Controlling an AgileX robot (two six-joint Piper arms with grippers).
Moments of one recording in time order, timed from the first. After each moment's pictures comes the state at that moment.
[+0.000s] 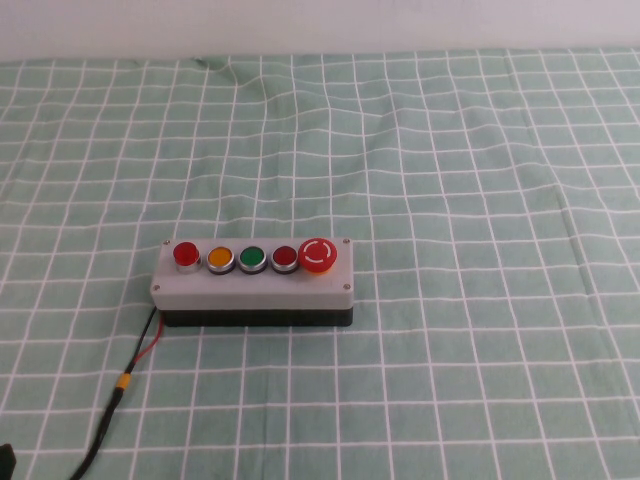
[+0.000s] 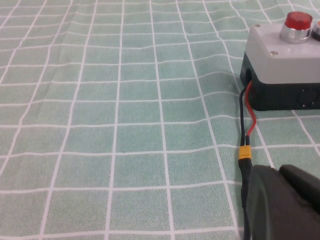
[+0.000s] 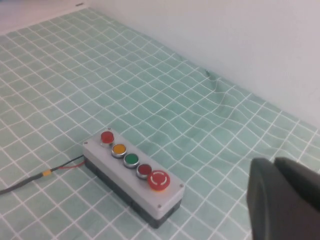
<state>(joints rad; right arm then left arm) 0.74 0.85 -1.27 -0.08 0.81 -0.03 -0.12 -0.01 0.03 0.03 0.39 0.03</state>
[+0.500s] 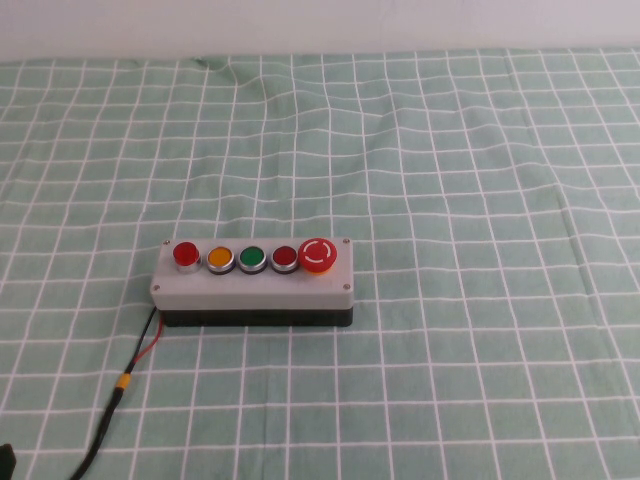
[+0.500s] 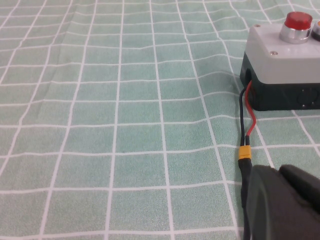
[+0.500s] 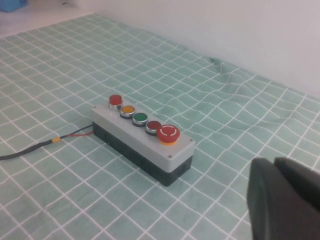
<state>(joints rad) 0.74 0.35 -0.65 -0.08 0.58 0.01 -0.12 -0.01 0.03 0.03 0.39 0.03</state>
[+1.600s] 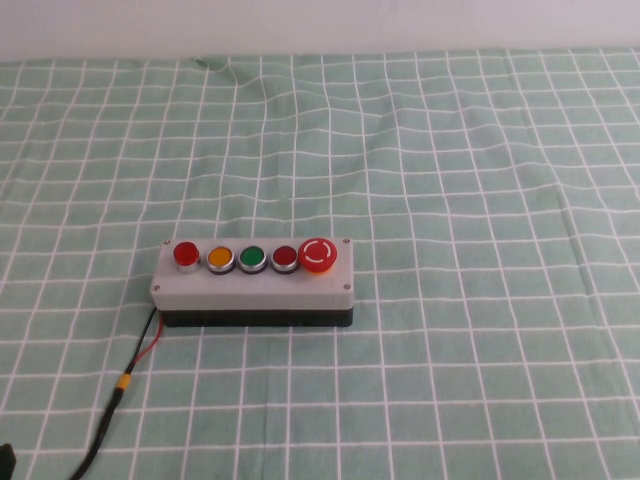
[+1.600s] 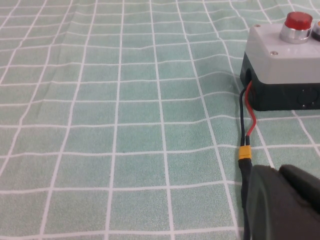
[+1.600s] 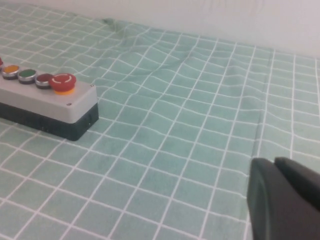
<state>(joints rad) 0.38 0.02 -0.34 -0.03 0.61 0.02 -0.12 -0.01 0.03 0.03 0.39 0.03</state>
